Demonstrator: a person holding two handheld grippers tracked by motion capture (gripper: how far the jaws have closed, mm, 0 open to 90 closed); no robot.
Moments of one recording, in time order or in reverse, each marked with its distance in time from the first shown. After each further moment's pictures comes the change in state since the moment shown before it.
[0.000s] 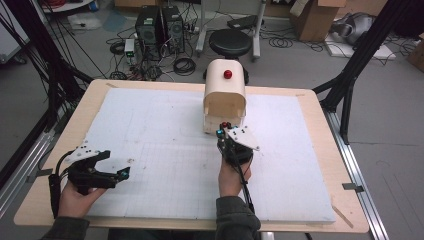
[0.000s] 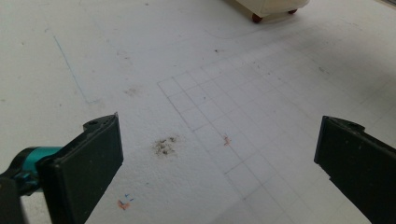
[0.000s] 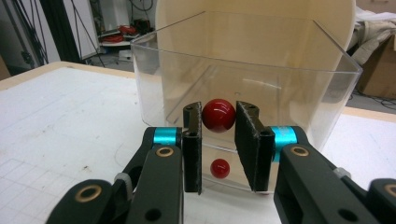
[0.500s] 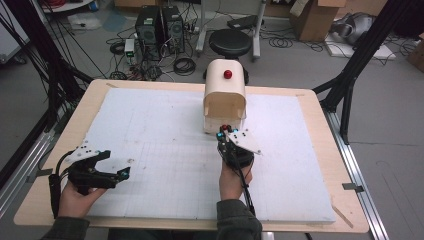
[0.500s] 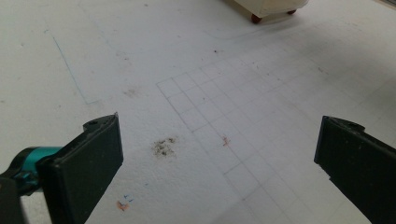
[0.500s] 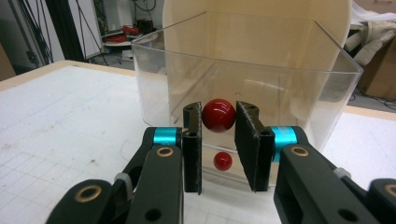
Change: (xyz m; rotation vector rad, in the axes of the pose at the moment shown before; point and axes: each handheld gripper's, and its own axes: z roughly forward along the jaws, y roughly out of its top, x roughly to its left) left arm -0.001 0.001 0.000 -0.002 -0.002 0.006; right arm 0.001 -0.002 -0.009 -0.002 0.012 -0.002
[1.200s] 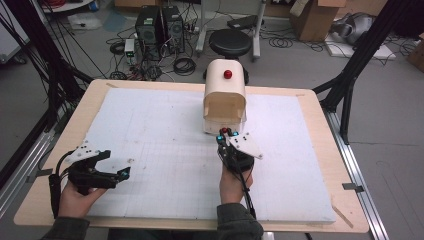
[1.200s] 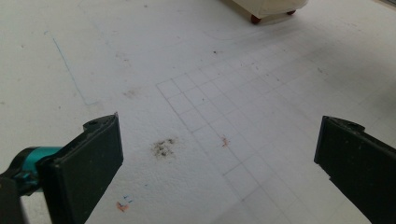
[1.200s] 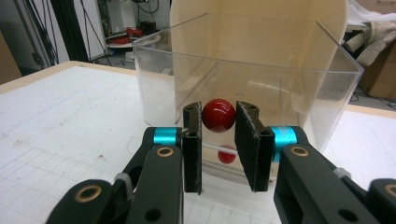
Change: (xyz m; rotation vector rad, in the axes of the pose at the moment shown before) left arm -0.001 0.000 0.000 -0.002 0.001 -0.001; right arm 0.002 -0.003 -0.009 -0.010 0.011 0.003
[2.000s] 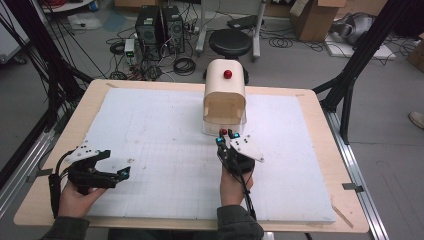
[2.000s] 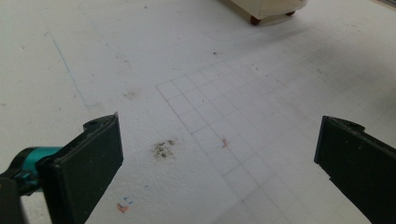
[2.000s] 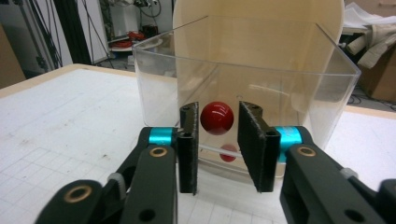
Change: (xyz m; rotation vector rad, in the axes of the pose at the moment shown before) left arm 0.000 0.001 0.000 0.000 0.000 0.004; right arm 0.000 -0.002 -0.005 -0.012 0.010 0.006
